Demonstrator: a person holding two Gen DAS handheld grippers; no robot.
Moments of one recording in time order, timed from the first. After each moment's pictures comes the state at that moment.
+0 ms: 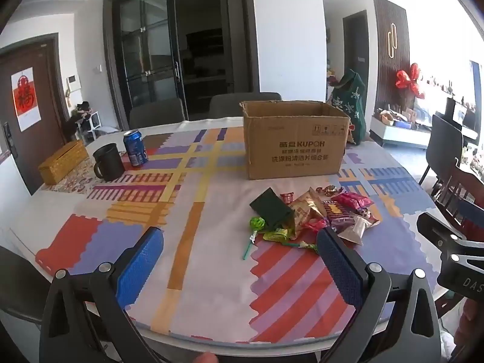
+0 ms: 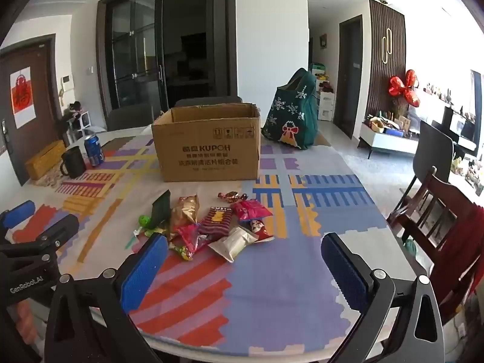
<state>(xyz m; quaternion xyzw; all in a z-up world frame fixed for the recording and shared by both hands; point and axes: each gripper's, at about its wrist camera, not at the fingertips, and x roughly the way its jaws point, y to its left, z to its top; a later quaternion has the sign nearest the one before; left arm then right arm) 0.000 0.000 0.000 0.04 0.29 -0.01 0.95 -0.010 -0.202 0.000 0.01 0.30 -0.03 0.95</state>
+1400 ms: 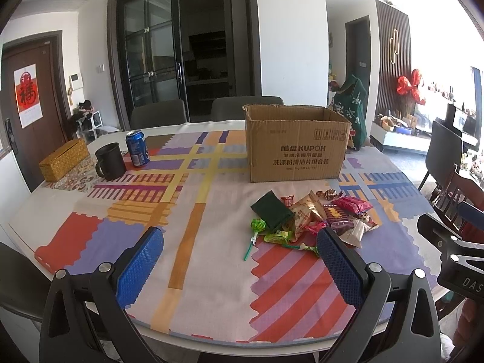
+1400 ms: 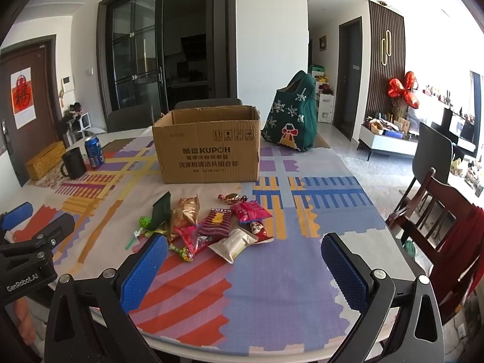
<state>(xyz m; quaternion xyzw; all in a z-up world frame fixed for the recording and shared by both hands) -0.001 0.010 -0.002 0.03 0.29 -0.01 0.96 -0.013 -0.200 0.004 0.01 0.30 -0.03 0.95</state>
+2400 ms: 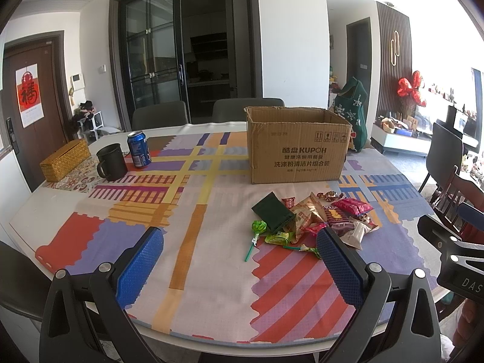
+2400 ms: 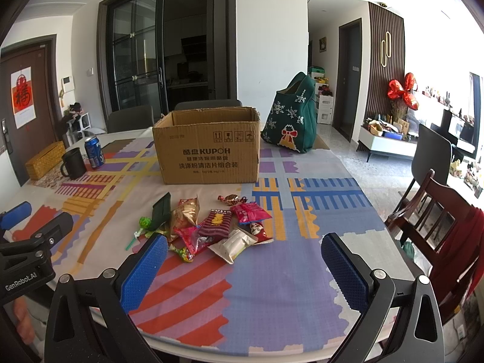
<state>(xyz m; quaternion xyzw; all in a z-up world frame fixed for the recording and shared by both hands) -0.002 0.008 0.007 0.03 0.29 -0.01 0.96 -0.014 -0.200 0.003 0.01 0.30 -0.03 0.95</state>
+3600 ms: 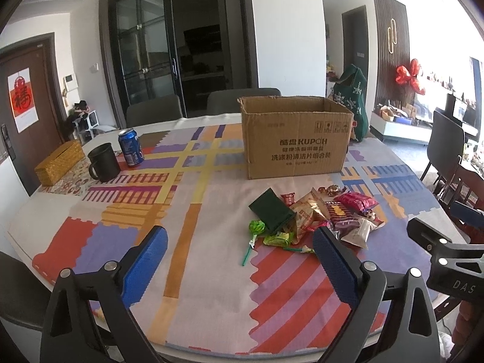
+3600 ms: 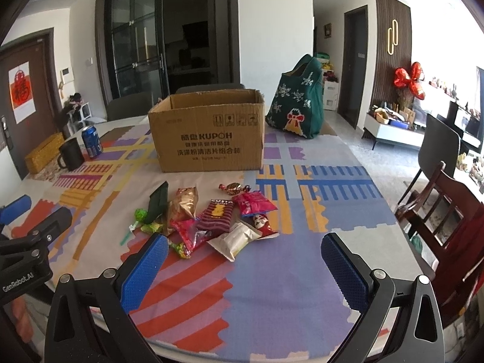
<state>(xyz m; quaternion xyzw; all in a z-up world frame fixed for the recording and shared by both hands) 0.030 -0.003 -0.004 0.04 0.31 -0.02 0.95 0.017 -0.206 -0.013 0.01 0.33 -0.02 0.94</state>
